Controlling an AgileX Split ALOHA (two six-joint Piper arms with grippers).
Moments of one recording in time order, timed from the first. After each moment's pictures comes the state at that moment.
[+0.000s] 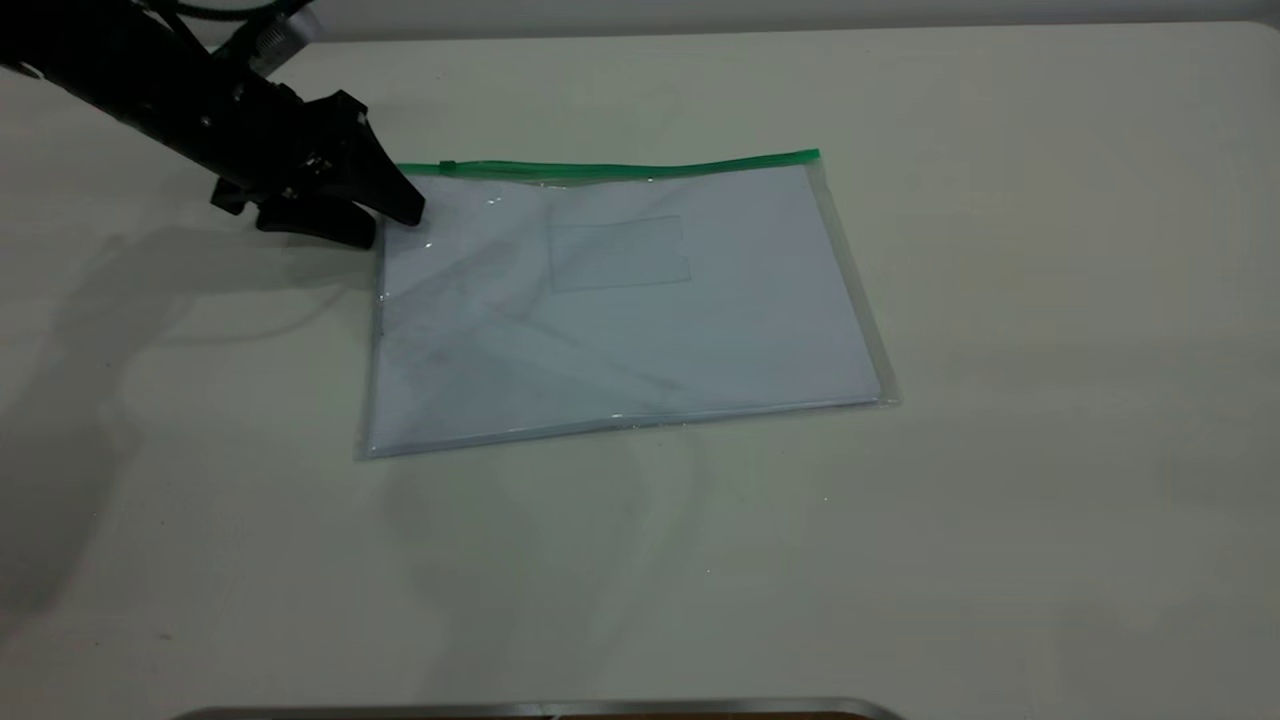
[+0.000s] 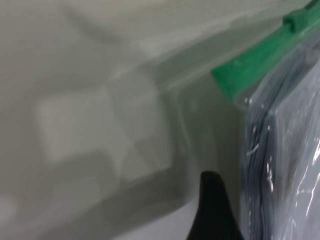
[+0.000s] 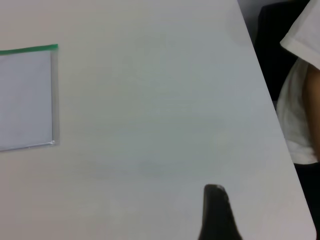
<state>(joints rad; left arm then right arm) 0.02 2.60 -1.66 -1.03 0.69 0.97 -0.07 -0.02 -0.48 -0.02 1.13 -0.02</state>
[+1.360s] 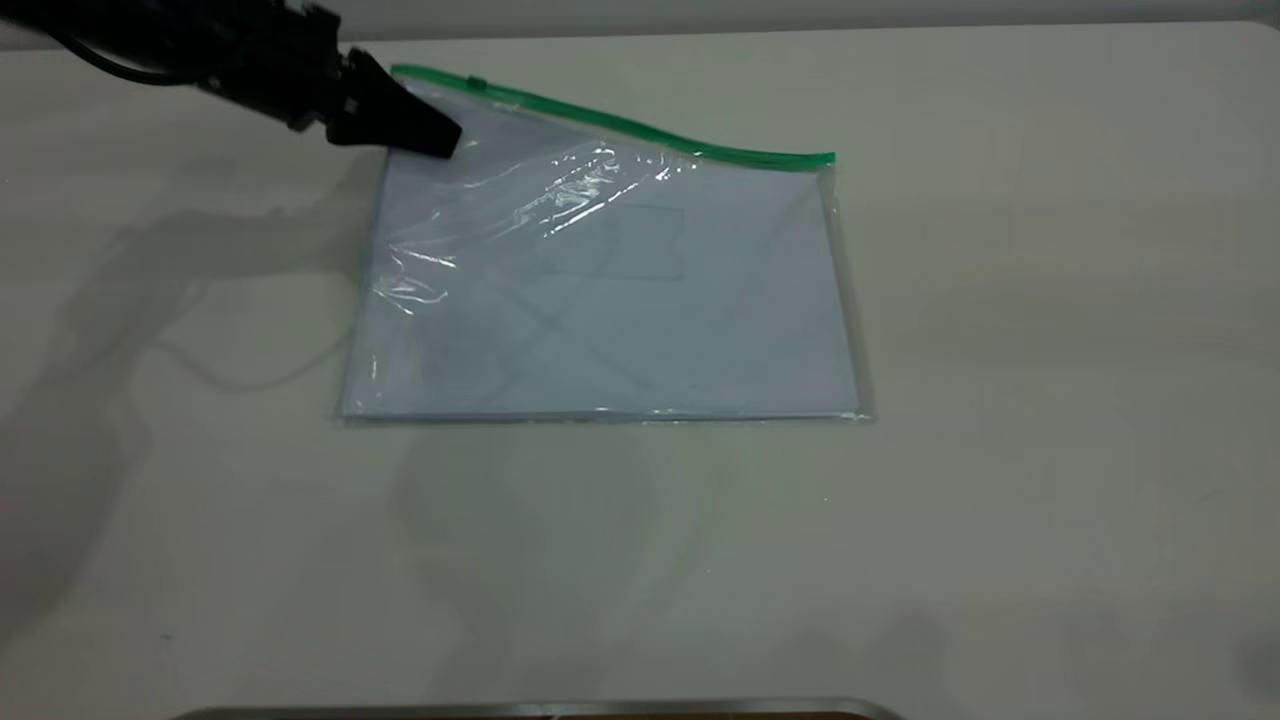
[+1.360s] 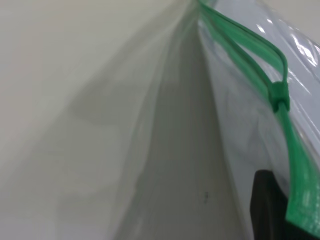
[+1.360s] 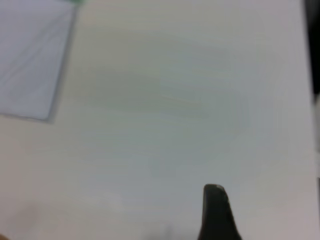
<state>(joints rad) 0.01 2.58 -1.75 -1.17 0.93 1.73 -0.07 0.67 -0.50 0.13 0.71 -0.33</state>
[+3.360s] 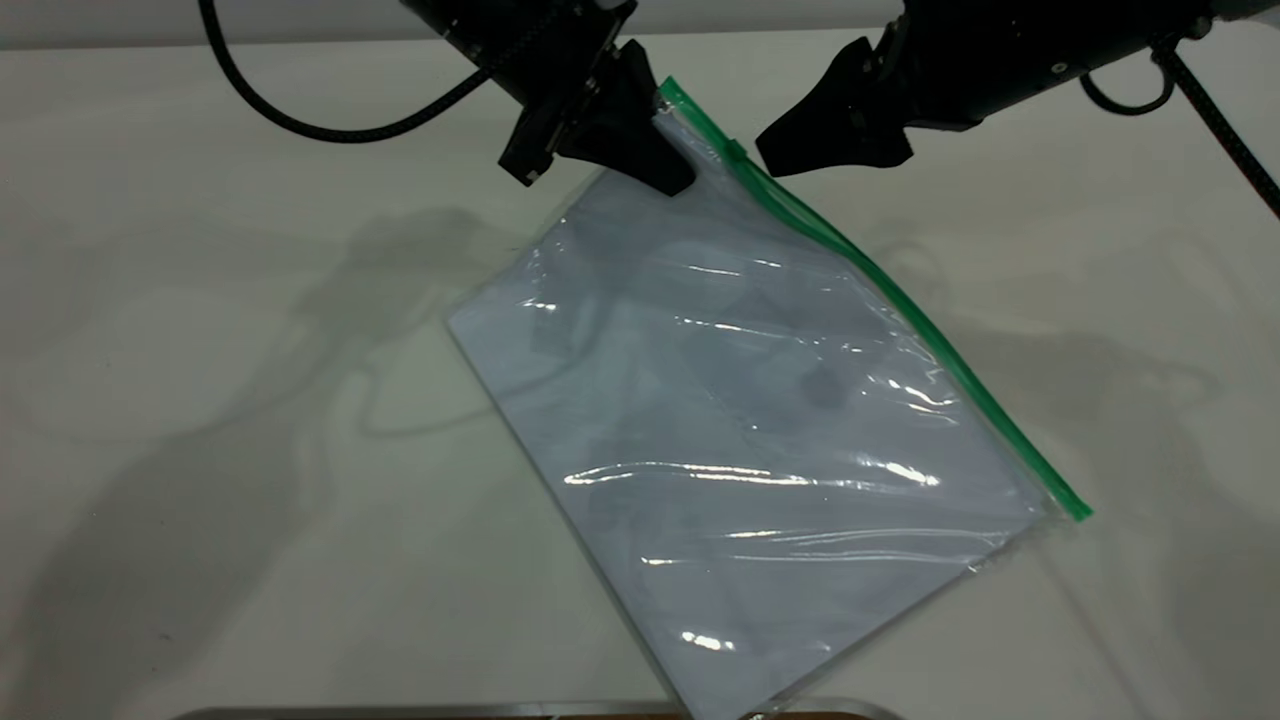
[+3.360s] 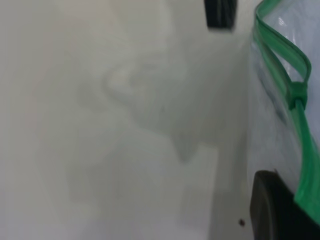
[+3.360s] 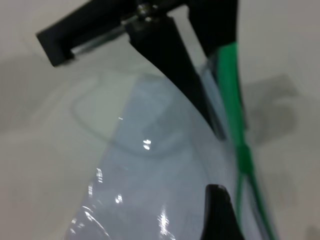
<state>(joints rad) -0.34 2.58 -1.90 -0.99 0.98 2.08 0.22 2.13 -1.05 1.65 0.63 -2.05</state>
